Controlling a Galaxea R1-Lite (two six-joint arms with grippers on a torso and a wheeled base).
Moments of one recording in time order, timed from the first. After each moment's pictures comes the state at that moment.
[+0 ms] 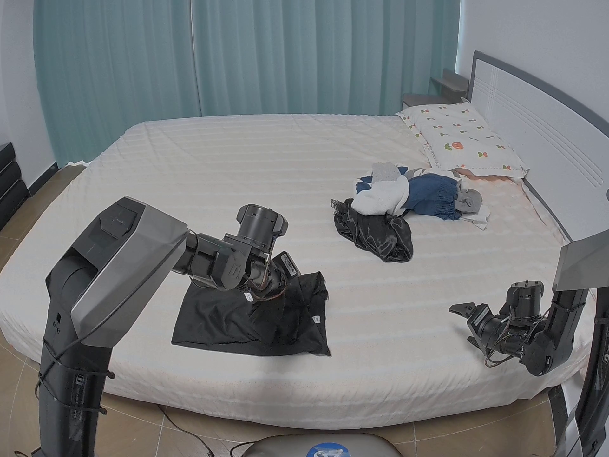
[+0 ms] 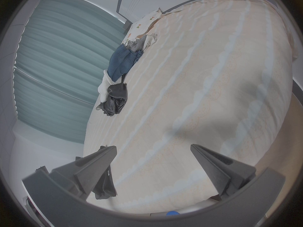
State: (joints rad) left arm -0.46 2.44 -1.63 -0.01 0.01 -0.89; right arm 0.07 2.27 -0.38 -1.29 0.14 0.95
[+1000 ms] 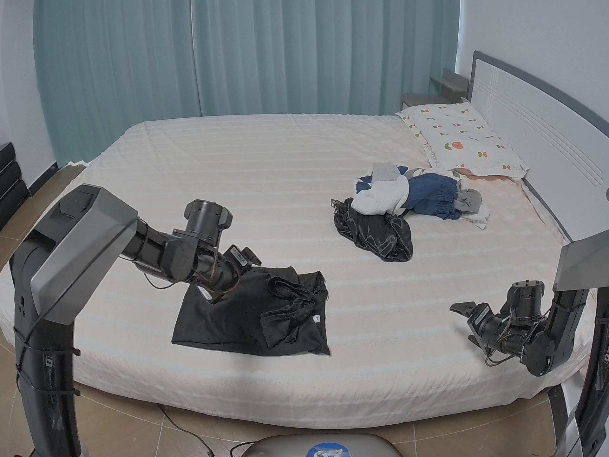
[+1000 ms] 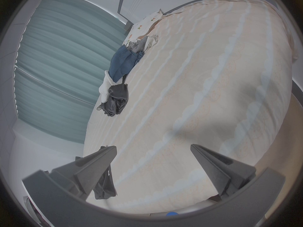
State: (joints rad) left arm -0.30 2.33 -1.44 -0.08 -0.06 -1.00; right arm 0.07 2.27 -0.38 -1.30 0.13 0.94
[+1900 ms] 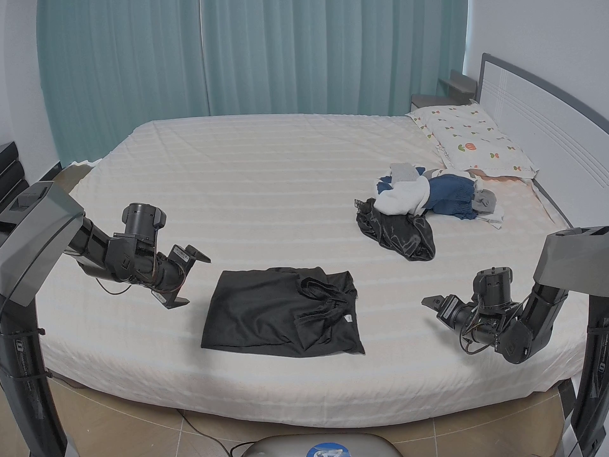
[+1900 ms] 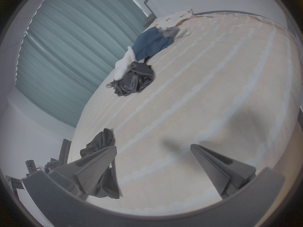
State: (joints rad) left arm -0.08 2.22 -1.22 -0.18 -0.25 -1.09; right arm 0.22 2.27 -0.59 -1.07 -0.02 0.81
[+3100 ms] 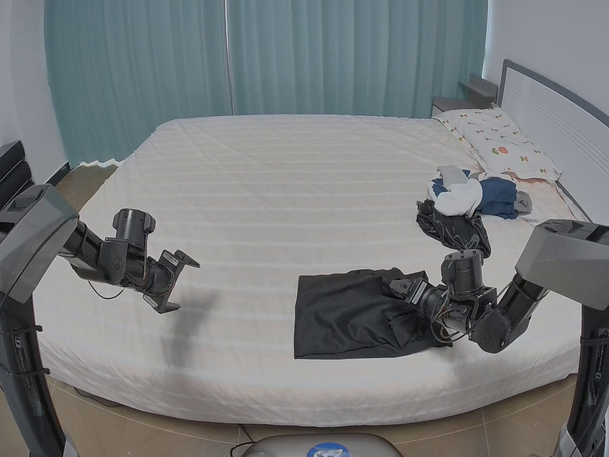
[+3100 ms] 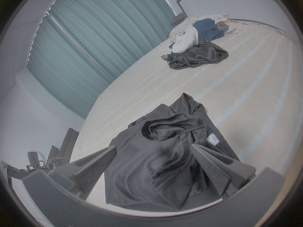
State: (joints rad) left arm -0.03 2.22 -1.19 -0.18 -0.26 -1.11; right arm 0.35 2.27 -0.79 -0.95 -0.09 0.76
